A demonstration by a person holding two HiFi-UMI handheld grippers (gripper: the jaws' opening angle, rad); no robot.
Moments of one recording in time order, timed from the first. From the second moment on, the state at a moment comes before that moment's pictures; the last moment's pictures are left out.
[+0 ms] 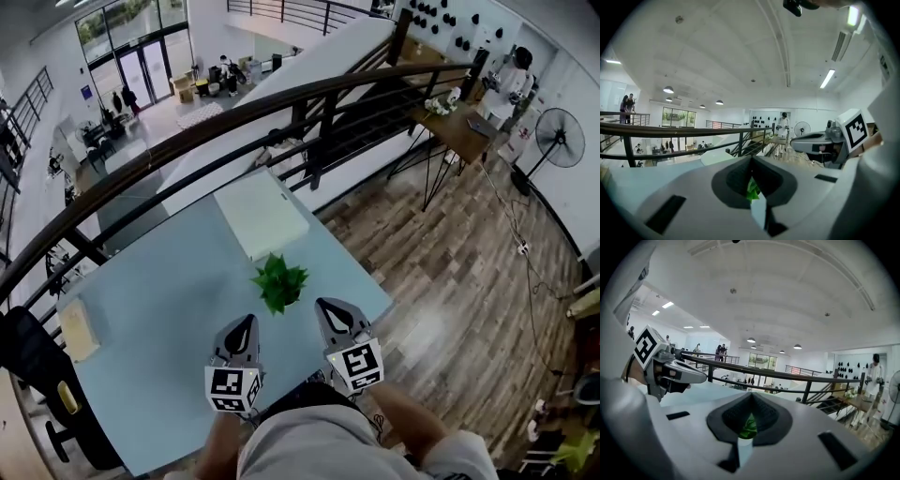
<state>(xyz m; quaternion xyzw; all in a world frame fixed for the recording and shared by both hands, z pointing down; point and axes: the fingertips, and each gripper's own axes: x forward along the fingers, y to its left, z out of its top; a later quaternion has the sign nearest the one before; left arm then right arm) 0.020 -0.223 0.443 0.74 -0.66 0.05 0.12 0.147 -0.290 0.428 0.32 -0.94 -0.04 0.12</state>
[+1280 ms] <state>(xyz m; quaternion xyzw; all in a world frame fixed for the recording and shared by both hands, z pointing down) 0.043 -0.240 0.411 0.70 -0.70 0.03 0.09 0.173 -0.320 0.381 0.32 -0.94 -0.06 0.07</state>
